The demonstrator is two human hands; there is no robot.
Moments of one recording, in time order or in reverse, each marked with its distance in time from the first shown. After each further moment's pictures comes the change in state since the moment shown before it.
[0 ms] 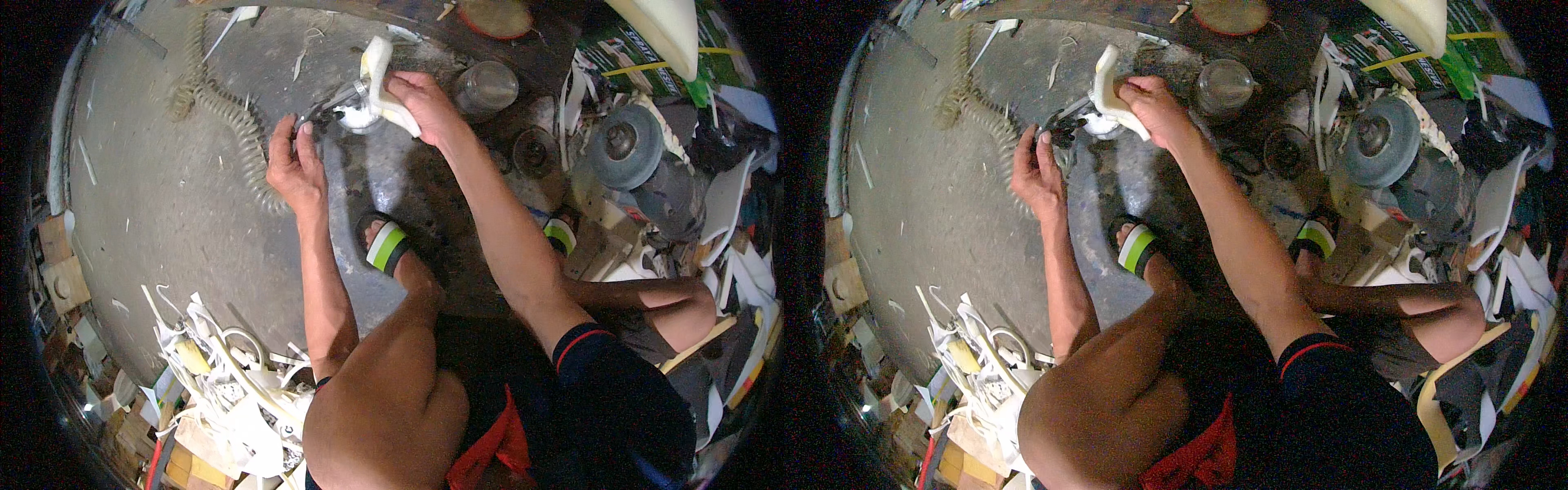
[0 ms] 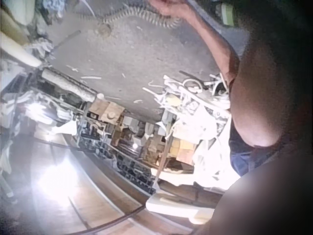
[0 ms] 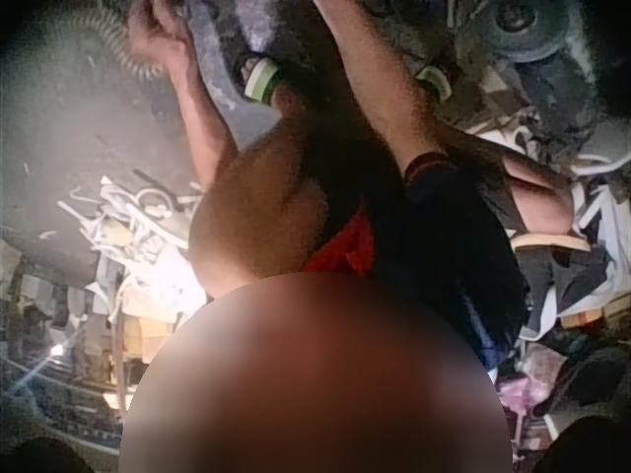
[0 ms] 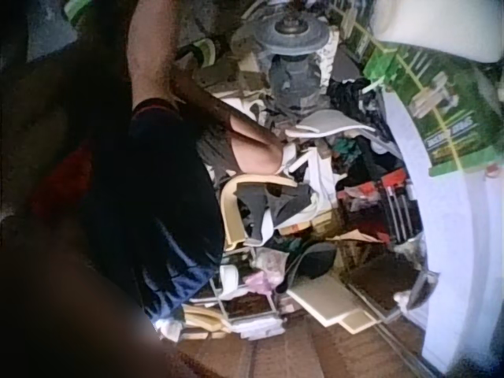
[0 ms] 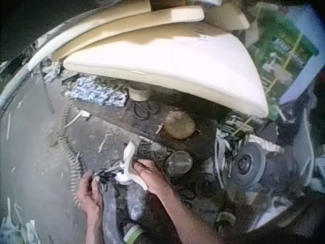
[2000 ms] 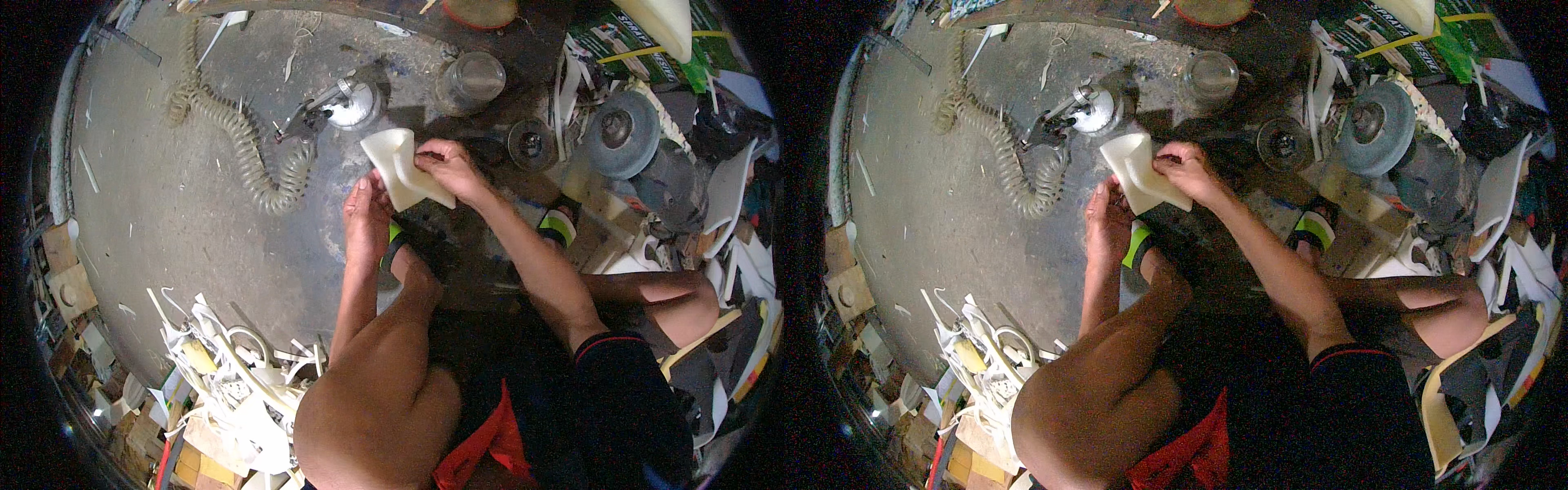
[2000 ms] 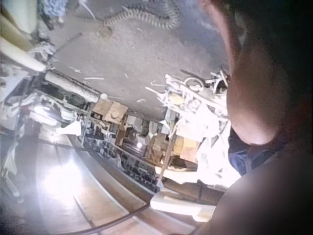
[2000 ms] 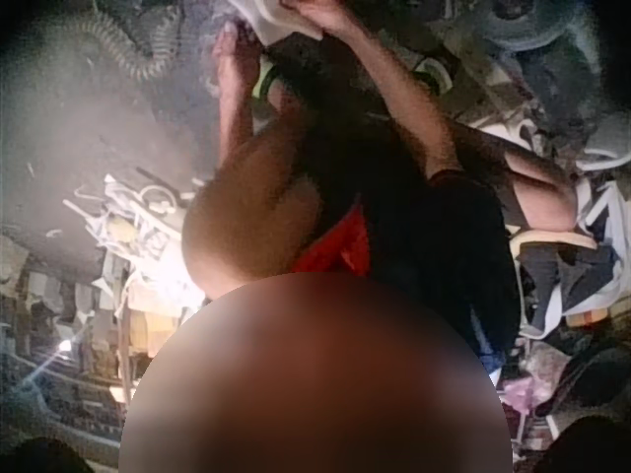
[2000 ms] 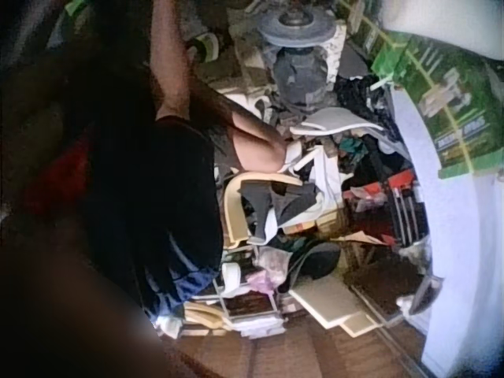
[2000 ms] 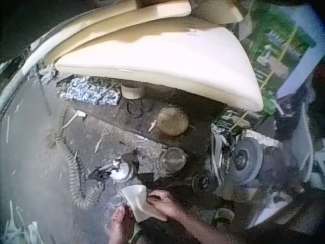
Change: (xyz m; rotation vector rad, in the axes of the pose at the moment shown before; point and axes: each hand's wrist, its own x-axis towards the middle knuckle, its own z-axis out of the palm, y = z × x) left_hand -0.124 0.027 0.002 -1.055 -0.414 -0.932; right_hand -0.104 0.048 -0.053 -0.703 0.115 0.109
